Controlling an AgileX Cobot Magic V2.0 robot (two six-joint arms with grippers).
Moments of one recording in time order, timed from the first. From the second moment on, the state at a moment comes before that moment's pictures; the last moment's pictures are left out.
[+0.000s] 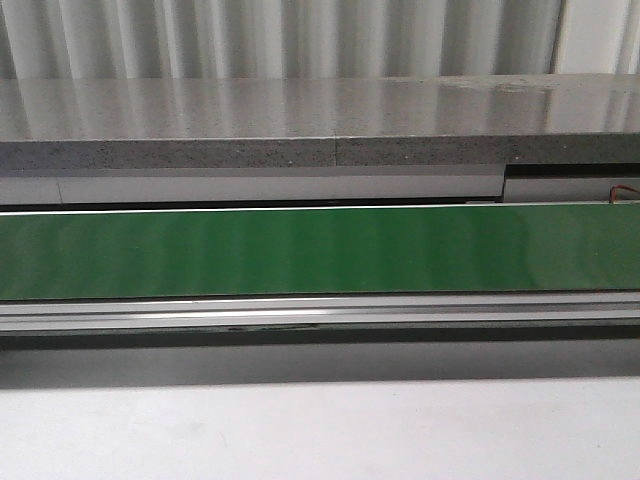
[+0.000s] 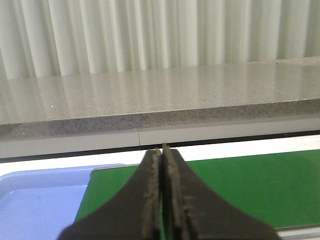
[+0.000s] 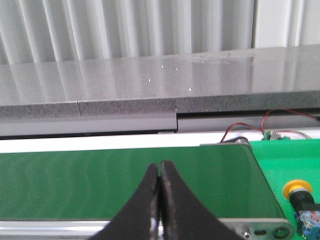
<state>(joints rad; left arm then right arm) -0.08 -0.01 0.00 0.12 0.03 -0.05 0.03 -0.01 0.03 -0.07 0.00 0.18</state>
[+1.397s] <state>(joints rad) -0.08 -0.01 0.00 0.12 0.03 -0.05 0.03 0.66 -0.59 0.06 0.69 0.18</state>
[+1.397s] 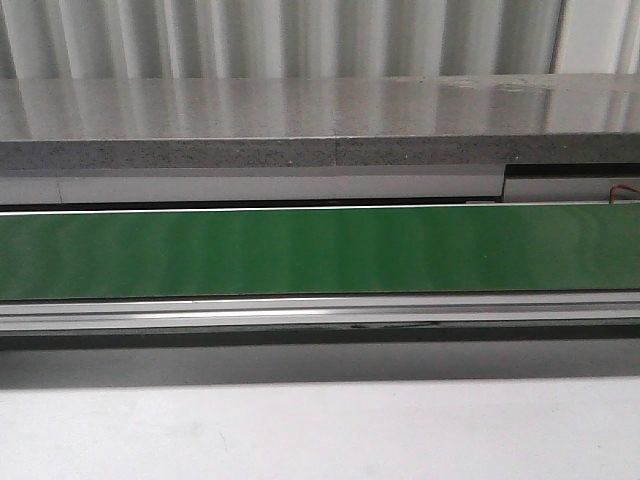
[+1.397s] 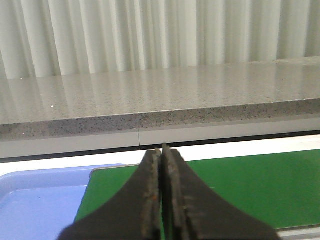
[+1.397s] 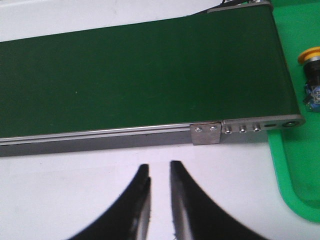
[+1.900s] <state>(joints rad) -0.08 -0.01 0.00 0.12 0.03 -0.05 0.01 0.78 -0.75 0.05 0.77 0.18</state>
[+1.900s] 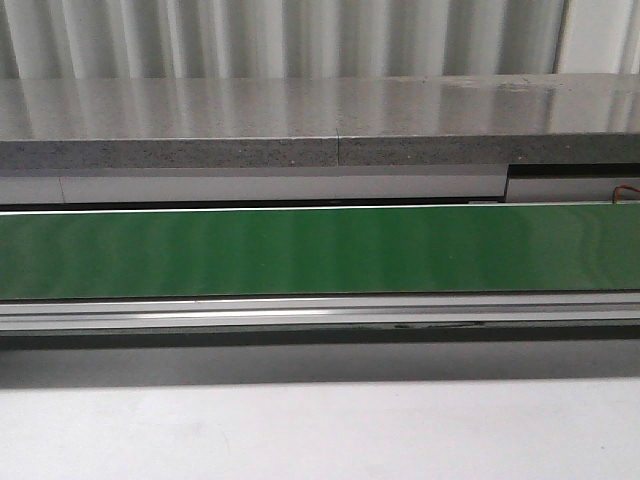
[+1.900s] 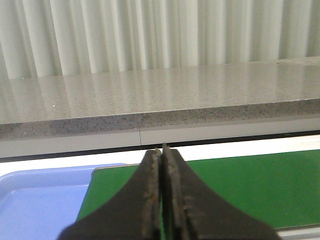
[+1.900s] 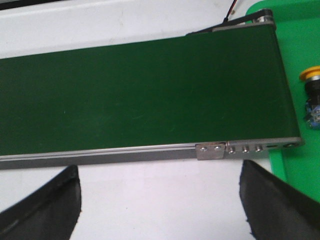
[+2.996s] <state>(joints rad) -0.08 -0.01 0.00 0.12 0.03 -0.05 -0.50 1.62 -0.98 -0.06 0.48 0.07</state>
